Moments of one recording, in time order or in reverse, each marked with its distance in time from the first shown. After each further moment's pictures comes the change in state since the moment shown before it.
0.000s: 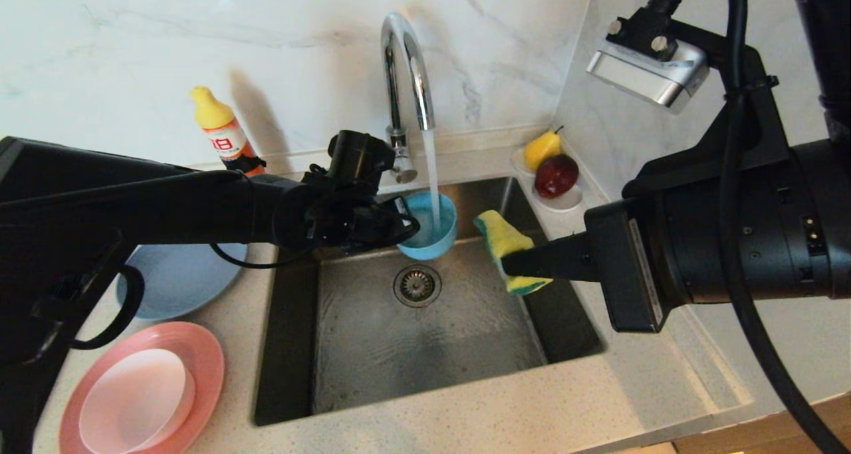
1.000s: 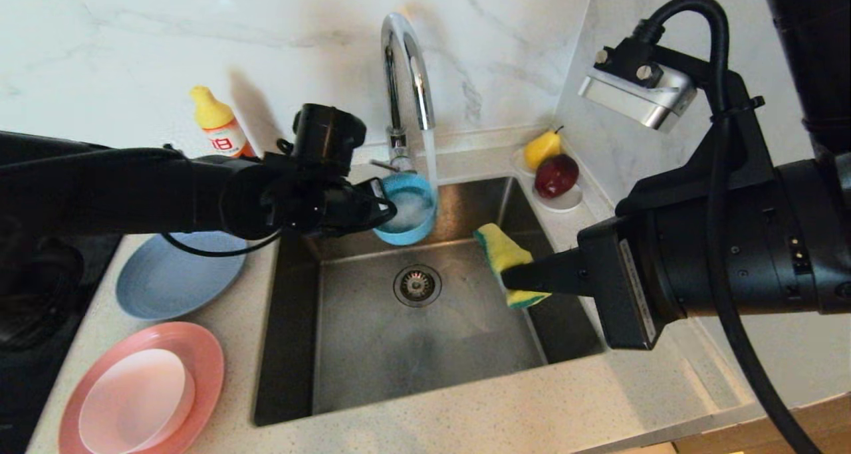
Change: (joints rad) left arm 0.031 -0.128 0.075 -0.023 0.081 0.087; right arm 0.000 0.002 0.030 0.000 0.001 0.000
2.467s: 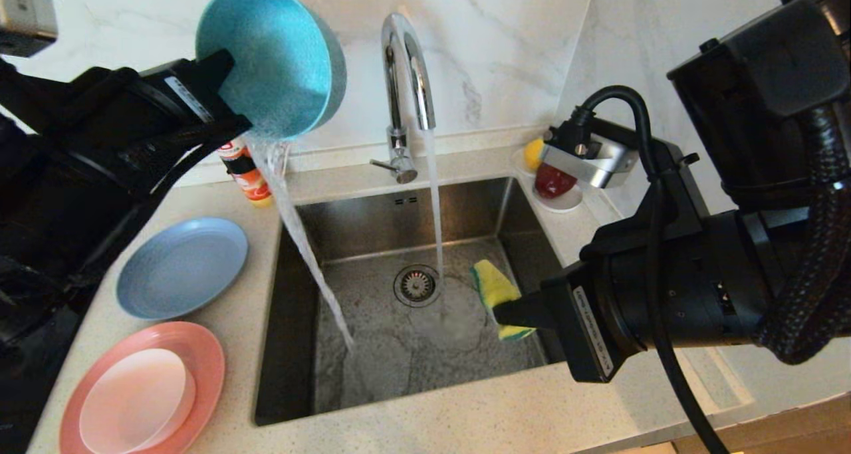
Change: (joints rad) left arm 0.030 -0.574 0.729 -1.081 -0.081 0.463; right arm 0.002 0.041 0.047 0.006 -0.004 0.009
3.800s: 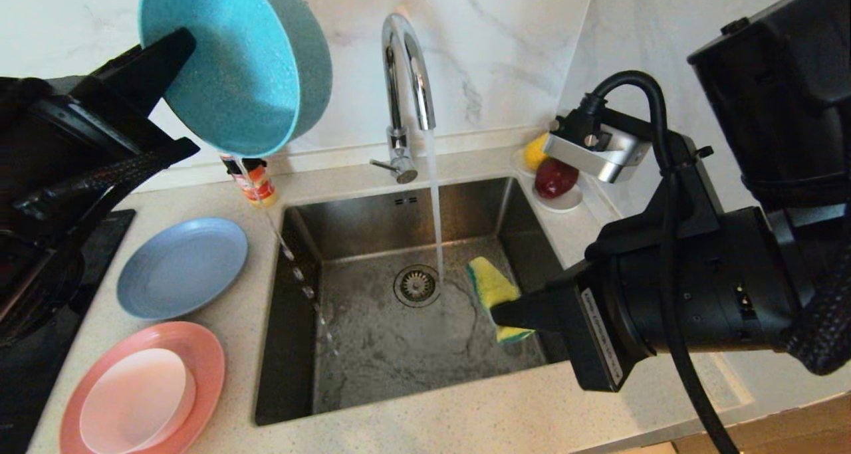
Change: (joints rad) left arm 0.002 -0.112 0.166 -0.152 -0.190 0.073; right arm 0.020 -0.012 -0.006 -0.004 -0.005 -0.001
